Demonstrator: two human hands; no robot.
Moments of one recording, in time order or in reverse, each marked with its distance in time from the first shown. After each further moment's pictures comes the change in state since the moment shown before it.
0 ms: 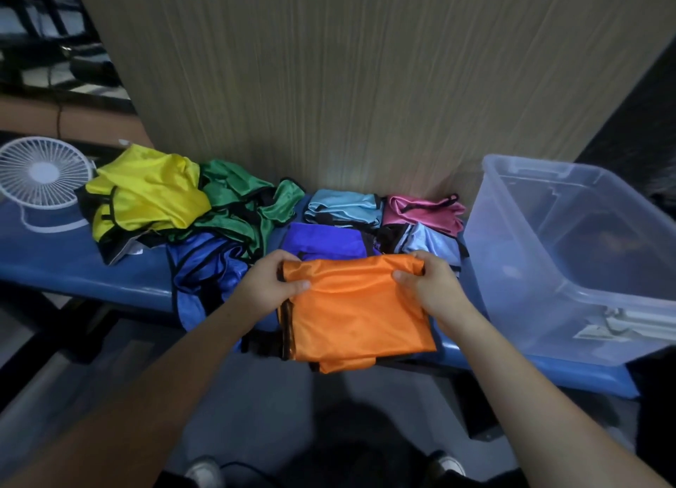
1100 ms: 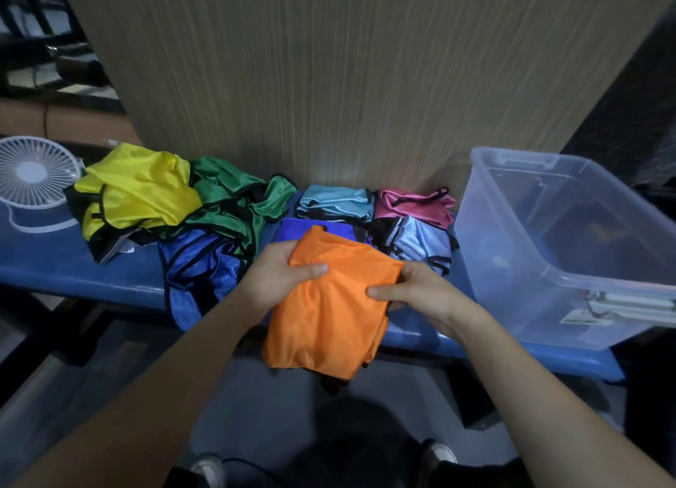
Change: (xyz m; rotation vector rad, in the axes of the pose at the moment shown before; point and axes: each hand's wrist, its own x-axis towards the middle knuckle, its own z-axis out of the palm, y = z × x) left_hand -0.019 0.040 0.016 -0.269 -0.107 0.096; right_hand -0.033 -0.023 -0.011 0.183 -0.464 0.044
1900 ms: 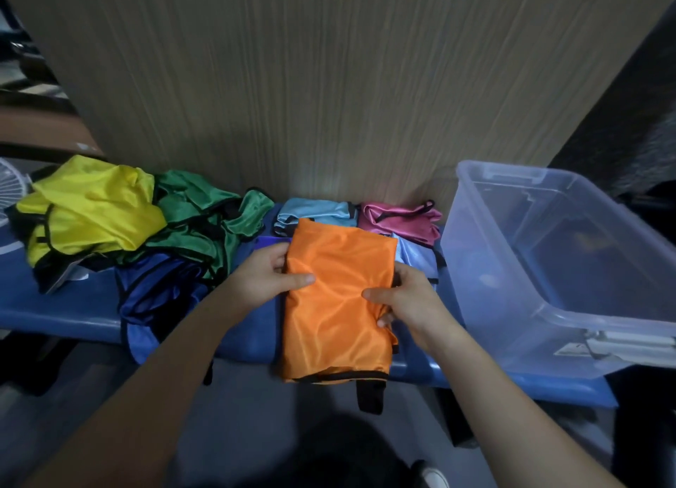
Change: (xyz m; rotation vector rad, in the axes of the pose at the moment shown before) left_hand 0.054 -0.001 -0.003 0.012 -0.124 -0.048; right_hand 0.023 -0.005 -0.011 0.176 0.284 0.049
